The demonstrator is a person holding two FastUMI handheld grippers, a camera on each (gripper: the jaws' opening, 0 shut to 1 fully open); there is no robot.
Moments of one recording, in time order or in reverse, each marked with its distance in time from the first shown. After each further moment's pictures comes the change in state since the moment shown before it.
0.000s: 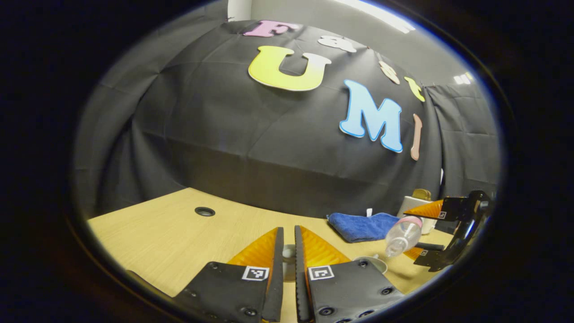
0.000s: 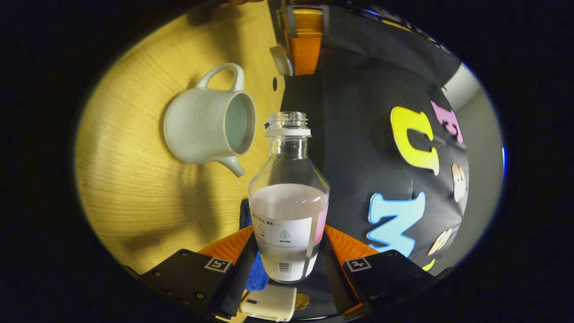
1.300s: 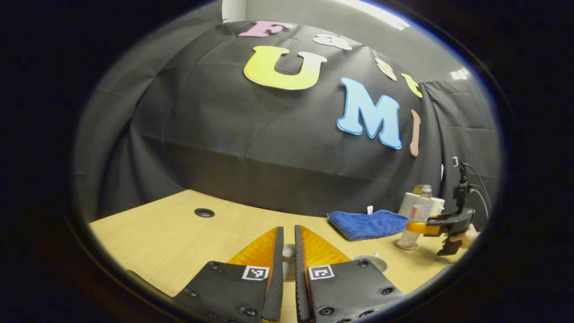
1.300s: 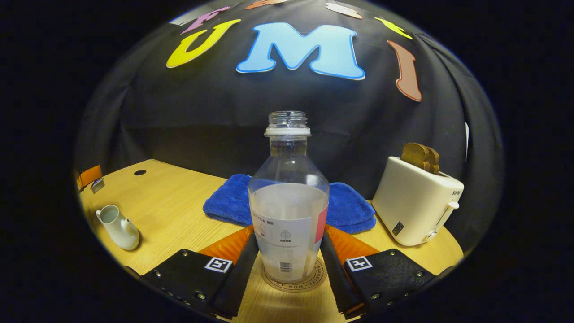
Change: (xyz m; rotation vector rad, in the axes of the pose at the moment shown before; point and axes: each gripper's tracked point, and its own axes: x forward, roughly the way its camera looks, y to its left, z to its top) left arm -0.001 -0.002 0.000 0.029 0.005 -0.001; right arm 0.028 0.021 -0.153 1.449 0.217 0.015
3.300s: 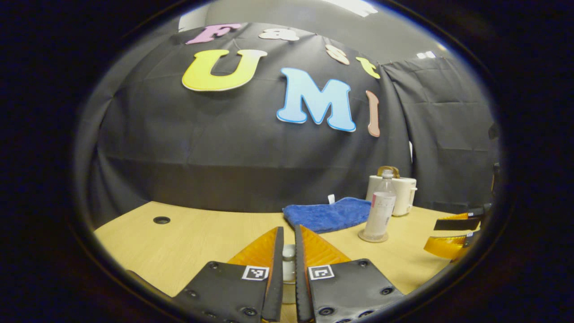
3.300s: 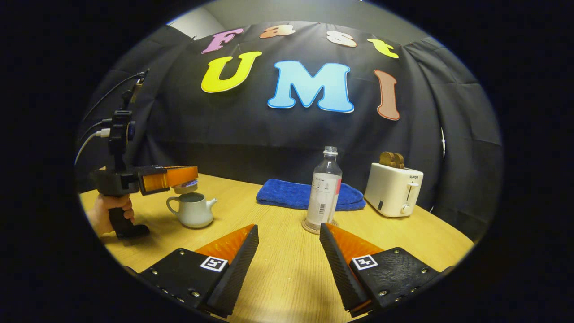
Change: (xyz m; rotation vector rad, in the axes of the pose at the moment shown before) left arm 0.004 -0.134 -0.019 0.185 0.049 -0.175; right arm -0.184 0.075 -0.031 0.009 -0.168 0.056
